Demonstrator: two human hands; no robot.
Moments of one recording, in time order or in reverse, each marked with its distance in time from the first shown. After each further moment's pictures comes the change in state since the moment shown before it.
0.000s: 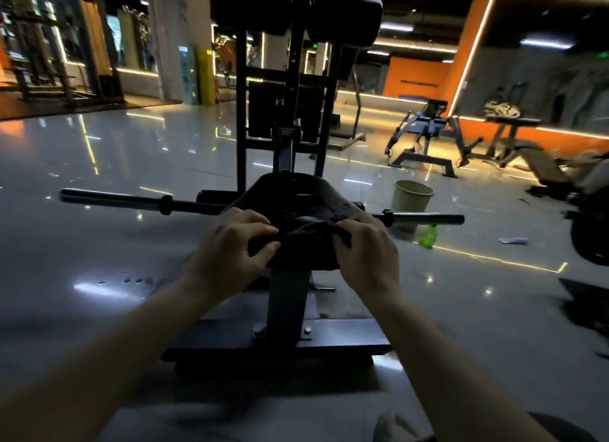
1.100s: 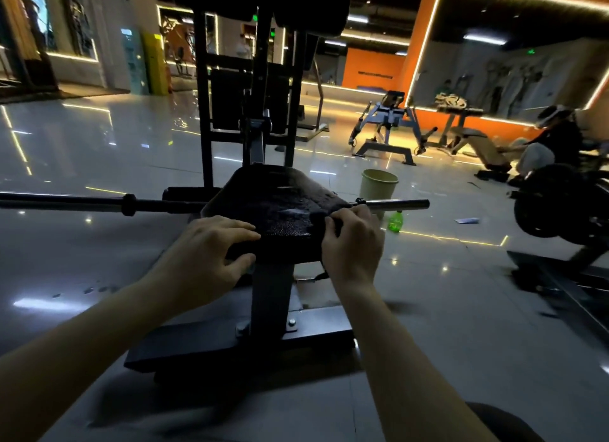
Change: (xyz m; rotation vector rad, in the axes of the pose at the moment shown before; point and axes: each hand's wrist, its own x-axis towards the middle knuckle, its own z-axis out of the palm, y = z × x) left_hand -0.002 -0.025 -0.019 -0.014 -0.258 0.099; right_hand -0.003 -0.015 0.030 -0.029 0.302 0.269
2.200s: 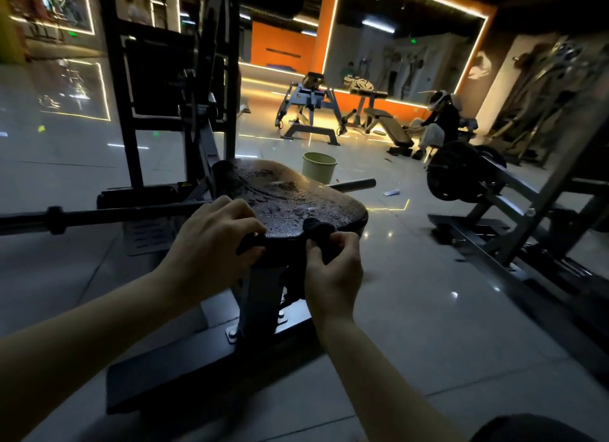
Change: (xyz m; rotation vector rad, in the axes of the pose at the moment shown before) left_hand 0.031 -0.088 -0.001 -0.058 0.148 0.420; right_hand -0.081 -0.098 0.030 0.323 0.179 0.474
